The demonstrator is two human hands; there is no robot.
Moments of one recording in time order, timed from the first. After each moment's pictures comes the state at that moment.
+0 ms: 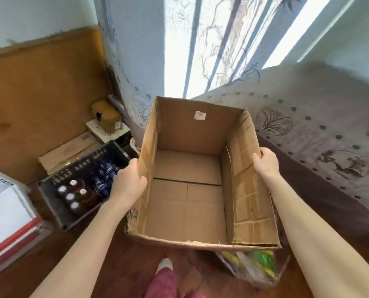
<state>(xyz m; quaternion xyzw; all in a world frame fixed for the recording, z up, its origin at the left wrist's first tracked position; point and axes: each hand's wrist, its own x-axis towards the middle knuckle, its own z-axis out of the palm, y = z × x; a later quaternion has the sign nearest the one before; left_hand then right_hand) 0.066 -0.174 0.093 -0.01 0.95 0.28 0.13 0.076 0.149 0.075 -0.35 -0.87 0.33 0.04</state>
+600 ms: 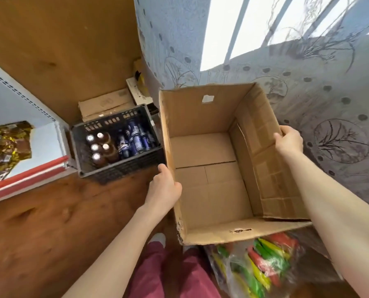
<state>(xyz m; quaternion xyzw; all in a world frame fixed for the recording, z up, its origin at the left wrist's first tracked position) 0.056 -0.066 0.037 -0.20 0.90 0.30 0.24 -0.087 0.212 0.009 -0.23 -0.93 0.27 -0.06</state>
